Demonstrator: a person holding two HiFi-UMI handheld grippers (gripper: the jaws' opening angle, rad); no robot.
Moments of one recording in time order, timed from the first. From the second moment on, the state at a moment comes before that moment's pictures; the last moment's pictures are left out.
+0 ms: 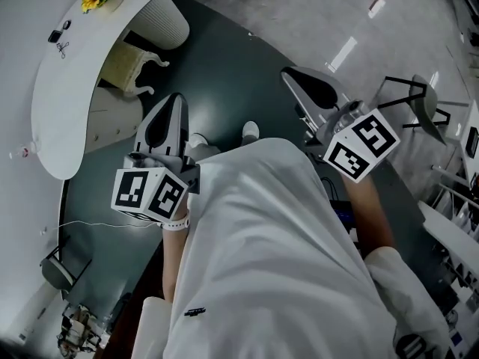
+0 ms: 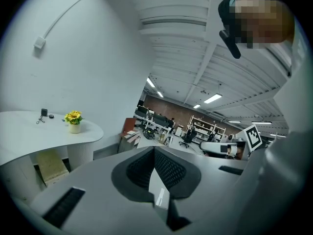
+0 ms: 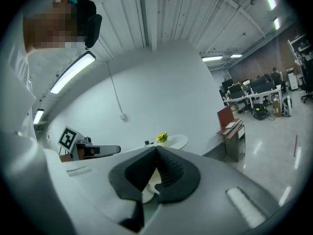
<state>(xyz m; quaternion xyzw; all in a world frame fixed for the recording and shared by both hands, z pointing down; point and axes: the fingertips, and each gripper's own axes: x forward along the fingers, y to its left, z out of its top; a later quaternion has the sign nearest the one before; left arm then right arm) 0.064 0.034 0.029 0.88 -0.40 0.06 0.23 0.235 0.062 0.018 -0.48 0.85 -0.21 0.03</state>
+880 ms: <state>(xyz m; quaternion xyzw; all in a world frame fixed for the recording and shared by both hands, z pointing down) 0.078 0.031 0.033 0.89 -0.39 0.07 0.24 0.231 0.064 0.021 -0.47 0.86 -0.19 0.00</state>
